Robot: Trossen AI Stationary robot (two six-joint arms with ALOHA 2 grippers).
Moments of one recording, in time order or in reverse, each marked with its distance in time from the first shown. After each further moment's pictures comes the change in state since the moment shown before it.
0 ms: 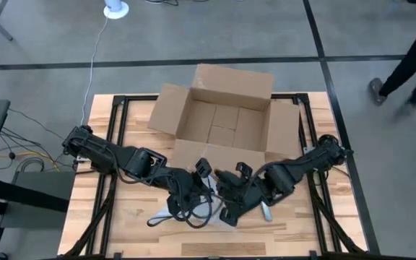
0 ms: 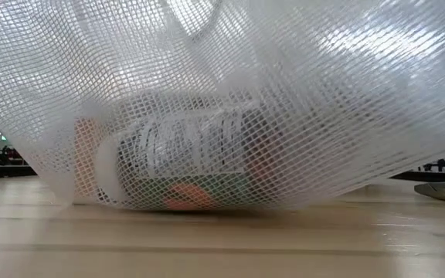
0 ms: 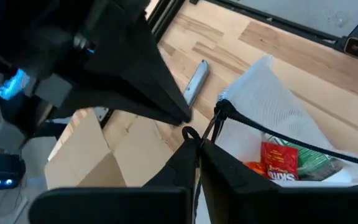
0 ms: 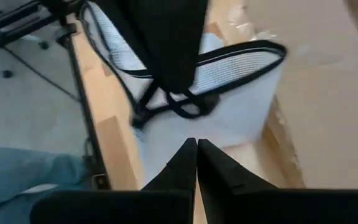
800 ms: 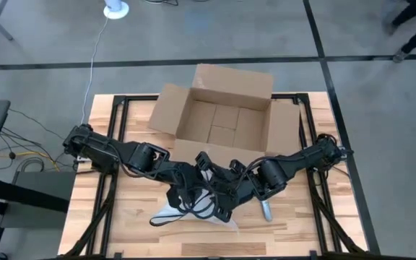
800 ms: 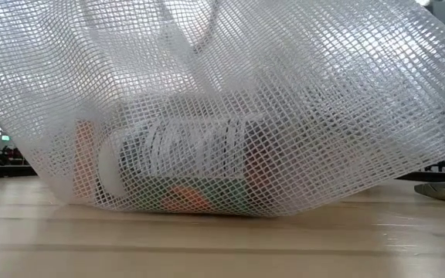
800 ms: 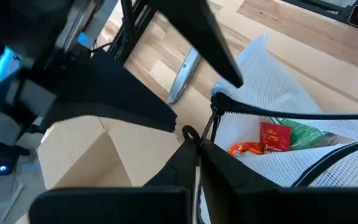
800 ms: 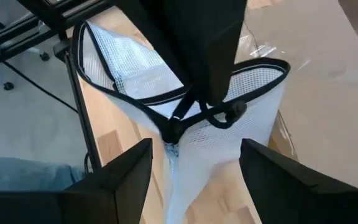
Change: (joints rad) left arm 0.041 -0.001 0.001 -0.071 0.009 0.022; right arm -0.019 0.031 -0.005 0.045 0.045 0.002
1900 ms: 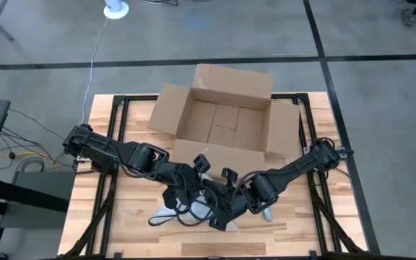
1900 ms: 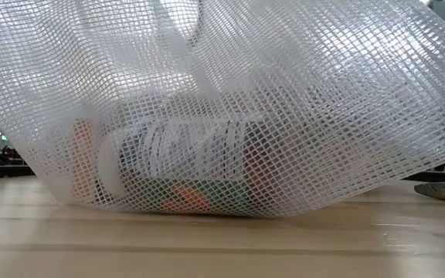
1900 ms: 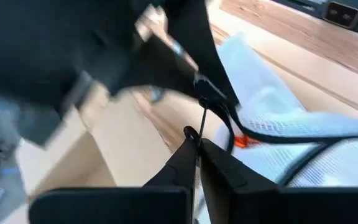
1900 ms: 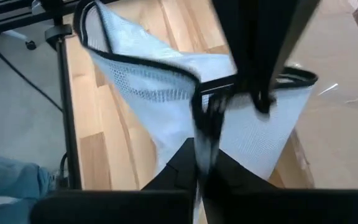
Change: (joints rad) left arm -0.005 -0.001 0.000 -0.088 0.043 -0.029; right arm 0.059 0.028 -0.094 0.136 0.083 -0.122
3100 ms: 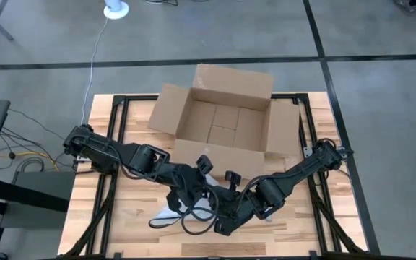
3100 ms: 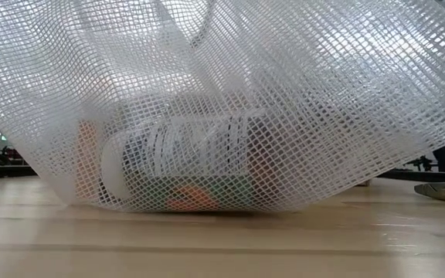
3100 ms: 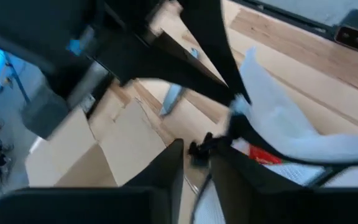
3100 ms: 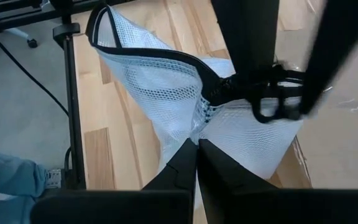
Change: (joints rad) left arm -0.003 0.007 -0.009 0.142 -0.002 0.013; right arm 0.020 -0.005 0.019 -0.022 0.042 -0.011
